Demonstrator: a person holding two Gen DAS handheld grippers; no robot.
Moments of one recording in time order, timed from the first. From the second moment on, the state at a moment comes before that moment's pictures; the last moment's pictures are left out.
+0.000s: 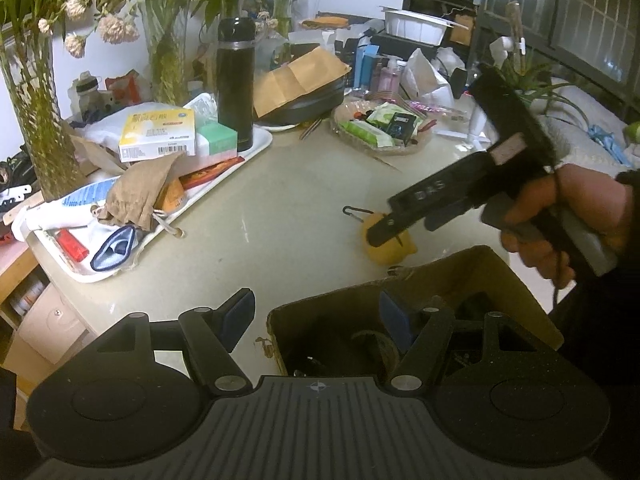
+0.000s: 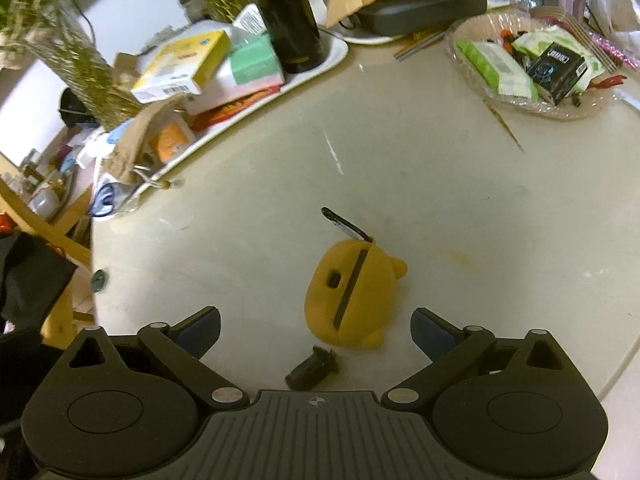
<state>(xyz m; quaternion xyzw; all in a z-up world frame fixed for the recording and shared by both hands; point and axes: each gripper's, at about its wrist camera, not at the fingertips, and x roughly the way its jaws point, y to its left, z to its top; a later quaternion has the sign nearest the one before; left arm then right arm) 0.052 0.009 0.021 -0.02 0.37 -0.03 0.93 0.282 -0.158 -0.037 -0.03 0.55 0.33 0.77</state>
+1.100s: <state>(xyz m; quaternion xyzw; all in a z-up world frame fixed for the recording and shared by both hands) 0.060 0.014 0.027 -0.02 0.37 -0.02 0.93 0.292 -0.146 -0.044 -0.12 0.50 0.31 0.80</state>
